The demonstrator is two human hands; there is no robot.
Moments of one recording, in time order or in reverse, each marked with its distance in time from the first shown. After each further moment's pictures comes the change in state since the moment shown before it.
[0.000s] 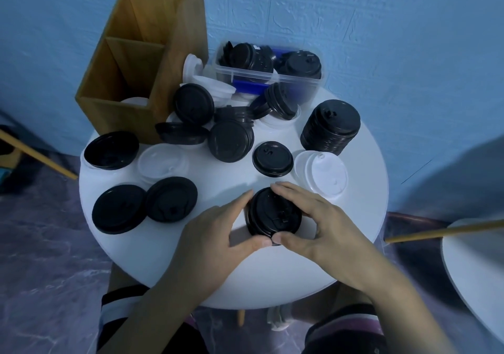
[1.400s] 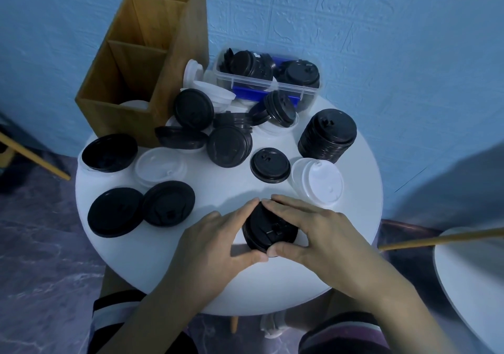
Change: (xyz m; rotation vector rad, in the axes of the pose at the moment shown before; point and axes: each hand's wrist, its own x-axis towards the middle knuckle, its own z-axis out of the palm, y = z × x) left_hand 0.001 0.001 0.000 0.180 -0.088 -0.004; right_hand 0.004 -0.021 -0.011 -0.387 -0.120 -0.063
